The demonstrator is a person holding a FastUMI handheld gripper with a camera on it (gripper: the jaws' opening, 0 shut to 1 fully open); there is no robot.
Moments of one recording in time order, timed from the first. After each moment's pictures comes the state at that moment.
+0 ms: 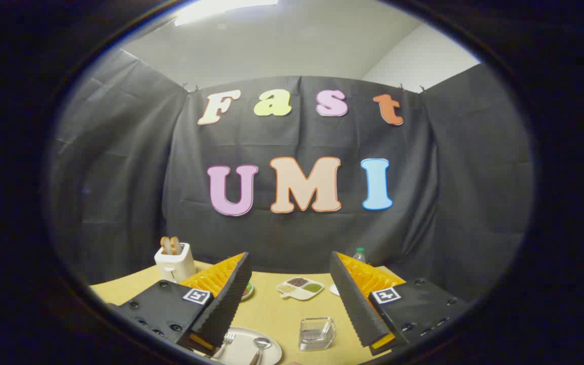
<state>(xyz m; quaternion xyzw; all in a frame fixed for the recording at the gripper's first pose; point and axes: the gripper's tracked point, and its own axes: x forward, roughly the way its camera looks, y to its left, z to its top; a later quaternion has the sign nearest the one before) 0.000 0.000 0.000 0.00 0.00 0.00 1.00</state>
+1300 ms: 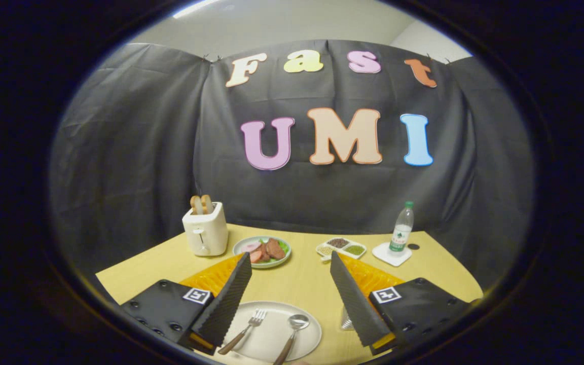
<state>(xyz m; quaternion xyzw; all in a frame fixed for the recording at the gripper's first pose) -0.010 0.065 -0.072 0.00 0.11 0.08 0.99</state>
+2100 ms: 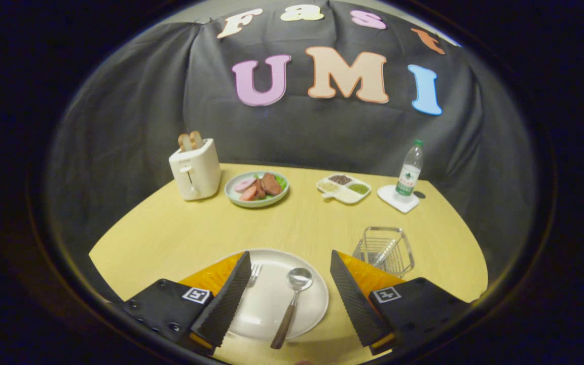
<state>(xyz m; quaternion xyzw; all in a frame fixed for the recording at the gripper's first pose) -0.020 0.062 -0.216 -0.03 0.30 0.07 0.95</state>
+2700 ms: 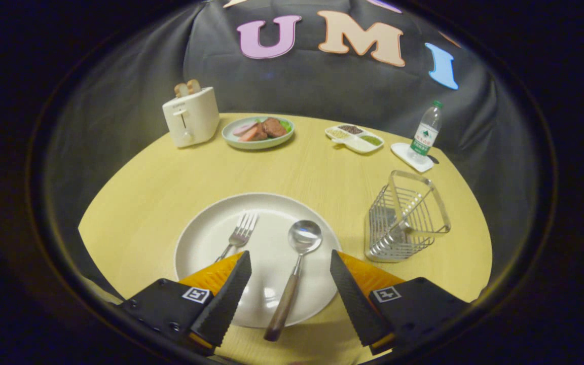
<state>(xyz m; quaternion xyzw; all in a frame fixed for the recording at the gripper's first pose) -0.040 0.057 -0.299 -0.06 0.41 0.07 0.91</state>
